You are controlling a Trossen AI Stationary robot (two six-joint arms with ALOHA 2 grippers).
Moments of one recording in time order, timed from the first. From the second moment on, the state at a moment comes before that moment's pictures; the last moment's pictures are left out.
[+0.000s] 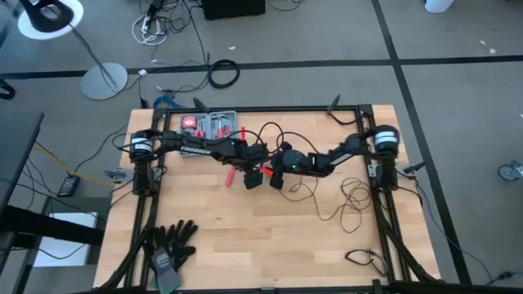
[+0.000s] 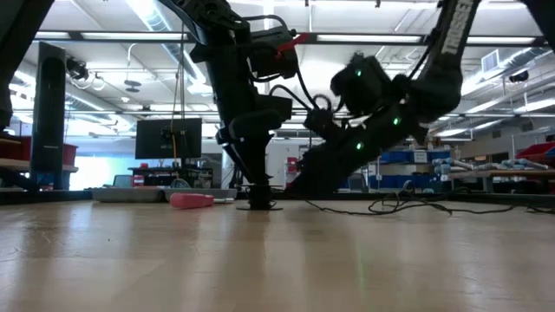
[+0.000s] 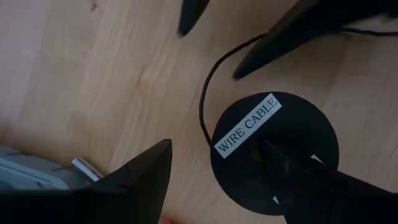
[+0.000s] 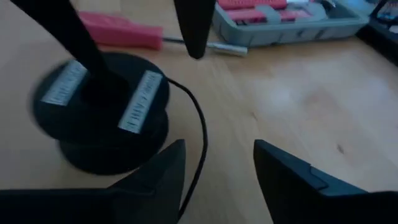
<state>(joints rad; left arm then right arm) 0.13 1.89 1.30 -0.64 -0.17 -0.19 -0.11 1.92 0.73 0.67 0.24 -0.04</state>
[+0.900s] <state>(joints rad) 0.13 1.89 1.30 -0.65 -0.21 -0.17 0.22 1.44 0.76 -0.69 0.15 0.43</state>
